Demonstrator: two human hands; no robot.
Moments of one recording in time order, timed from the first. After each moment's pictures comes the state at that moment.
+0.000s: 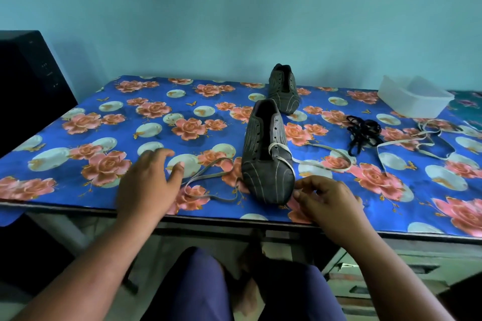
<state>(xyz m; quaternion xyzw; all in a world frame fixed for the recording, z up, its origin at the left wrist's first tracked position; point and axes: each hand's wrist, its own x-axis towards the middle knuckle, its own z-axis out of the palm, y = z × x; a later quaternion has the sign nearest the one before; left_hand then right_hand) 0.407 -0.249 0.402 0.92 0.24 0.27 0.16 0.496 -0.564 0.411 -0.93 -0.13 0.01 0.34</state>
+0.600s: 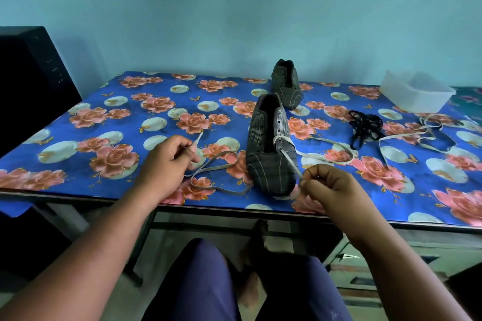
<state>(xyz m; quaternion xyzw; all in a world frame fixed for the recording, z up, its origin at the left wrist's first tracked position) 0.416 -0.249 0.420 0.85 0.18 0.21 0.45 0.466 -0.559 0.445 -0.79 -0.12 0.13 0.59</state>
